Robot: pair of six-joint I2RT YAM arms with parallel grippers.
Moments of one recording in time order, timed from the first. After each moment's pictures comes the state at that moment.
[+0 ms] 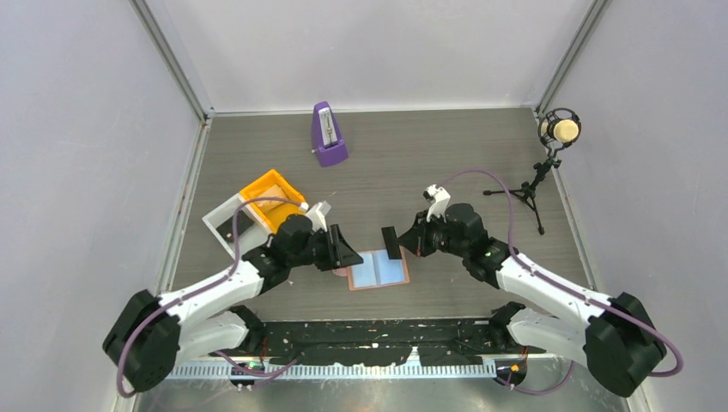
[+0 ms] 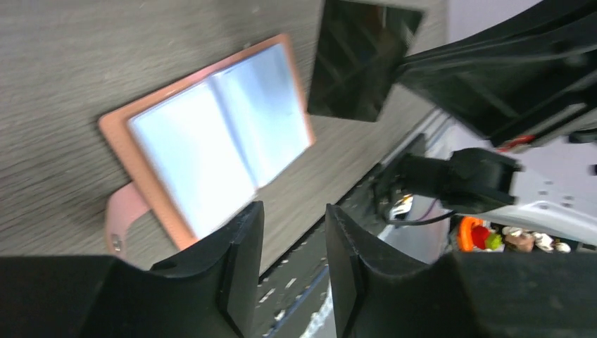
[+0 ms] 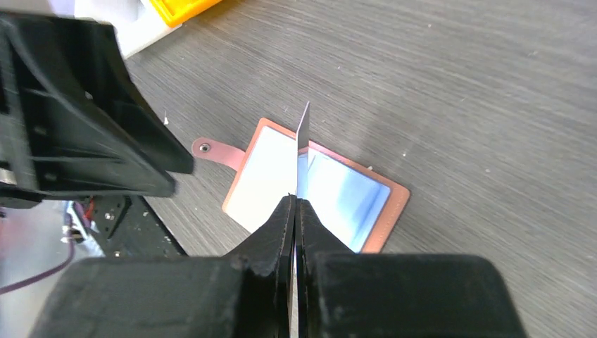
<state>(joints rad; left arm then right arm) -0.69 1.09 0.42 0.08 0.35 -0.89 0.63 1.05 0.48 0.10 -0.28 0.49</state>
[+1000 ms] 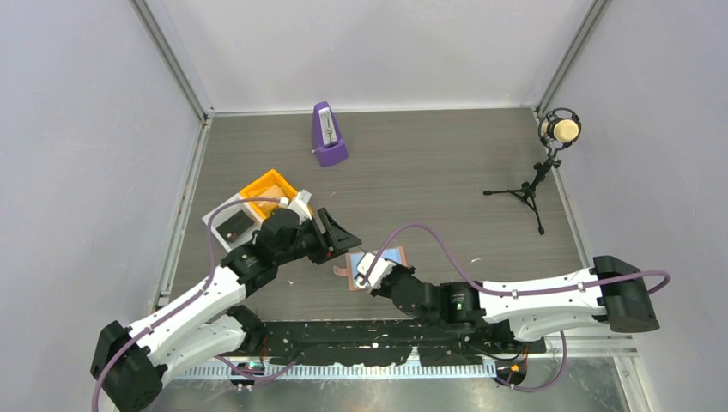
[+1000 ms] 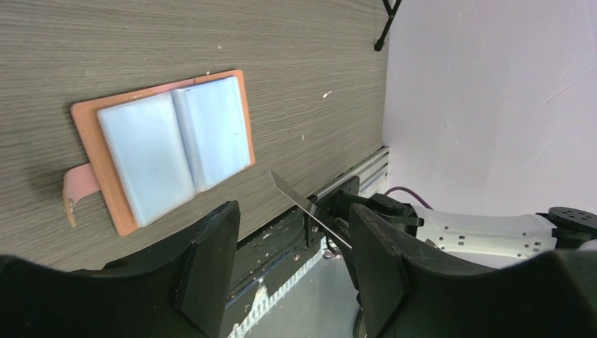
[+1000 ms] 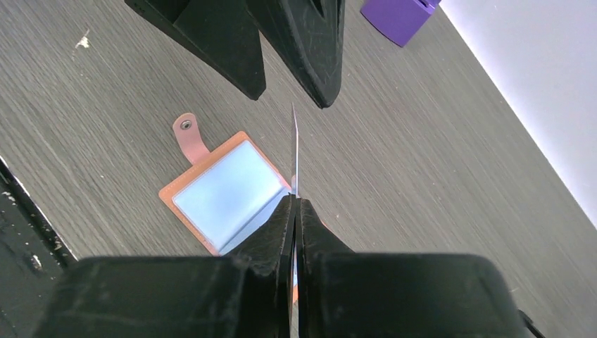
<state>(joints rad) -0.69 0.87 0.57 -0.15 0.23 -1.12 1.49 1.11 0.61 0.11 0.74 -0.18</state>
